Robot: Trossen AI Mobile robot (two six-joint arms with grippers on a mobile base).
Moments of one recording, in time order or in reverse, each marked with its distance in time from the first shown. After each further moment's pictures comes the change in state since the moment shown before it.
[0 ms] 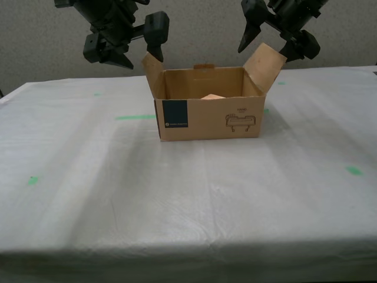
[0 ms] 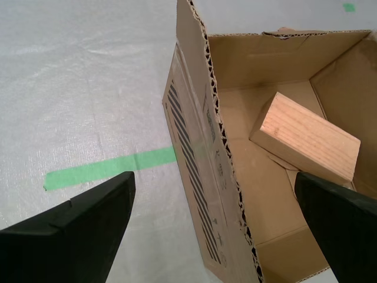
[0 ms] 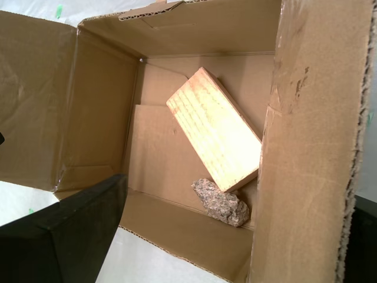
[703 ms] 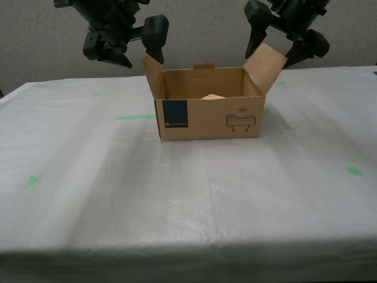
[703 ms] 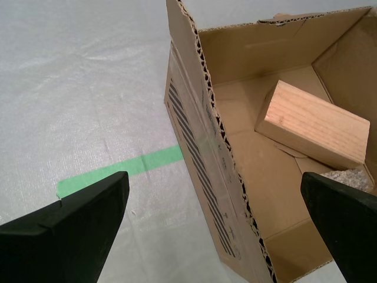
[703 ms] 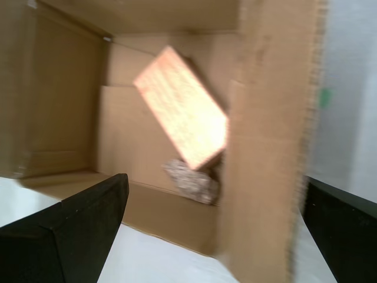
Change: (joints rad) arm 0 0.000 -0.008 0.024 -0.130 0.113 -0.054; arm 1 0.002 -0.001 0.005 -0.020 0.001 0.100
